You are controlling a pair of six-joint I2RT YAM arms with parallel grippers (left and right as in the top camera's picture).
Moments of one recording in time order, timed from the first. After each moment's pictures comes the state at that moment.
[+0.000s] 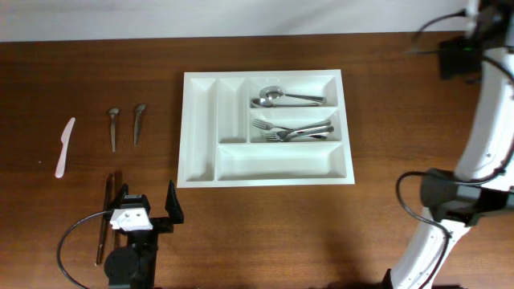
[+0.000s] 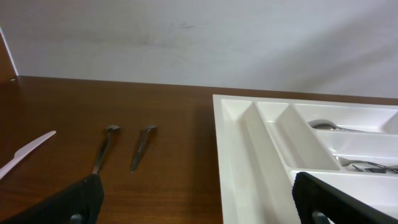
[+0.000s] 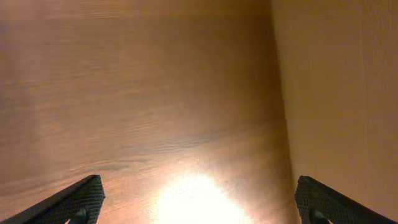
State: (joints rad) left arm 0.01 0.01 0.01 -0.08 -0.01 -0.07; right arm -0.26 2.17 2.75 -1.69 0.37 -0.18
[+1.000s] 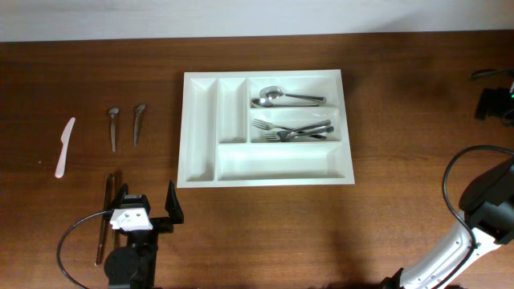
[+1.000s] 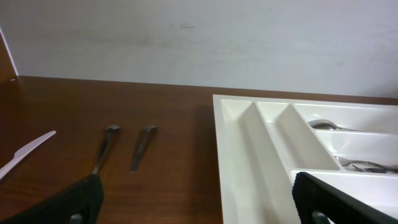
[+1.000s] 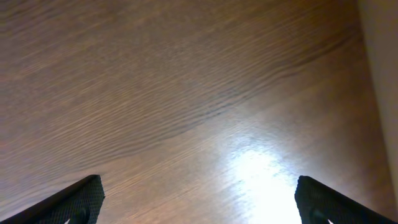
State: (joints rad) left arm 0.01 0.01 0.01 -0.08 -0.01 -0.07; right arm -0.60 2.17 2.16 -1.30 0.13 -0.19
